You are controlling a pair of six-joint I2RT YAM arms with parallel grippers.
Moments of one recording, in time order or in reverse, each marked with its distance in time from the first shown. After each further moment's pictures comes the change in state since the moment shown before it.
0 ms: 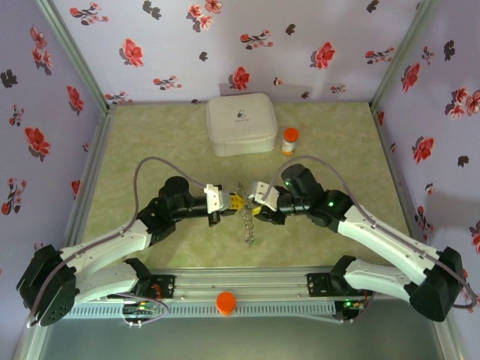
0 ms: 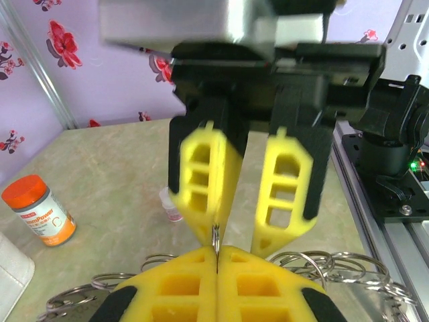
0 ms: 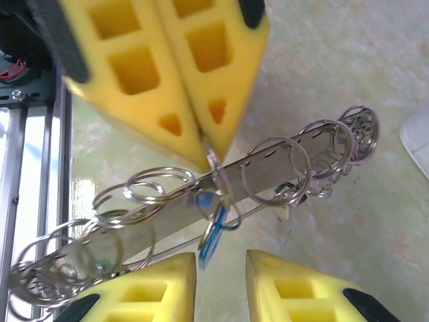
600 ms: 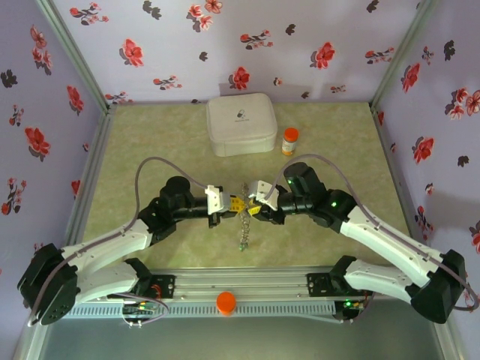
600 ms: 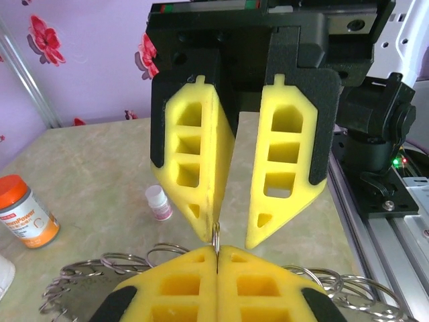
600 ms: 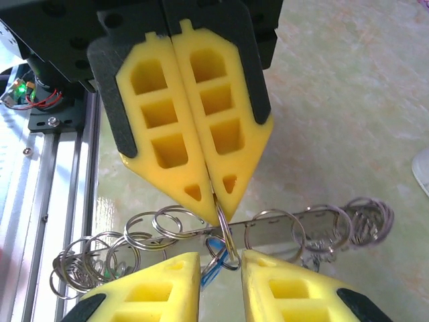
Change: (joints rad) left arm 0.000 0.014 0.000 -0.011 0.042 0.000; right arm 0.000 -0.003 0.019 0.029 -0.084 0.014
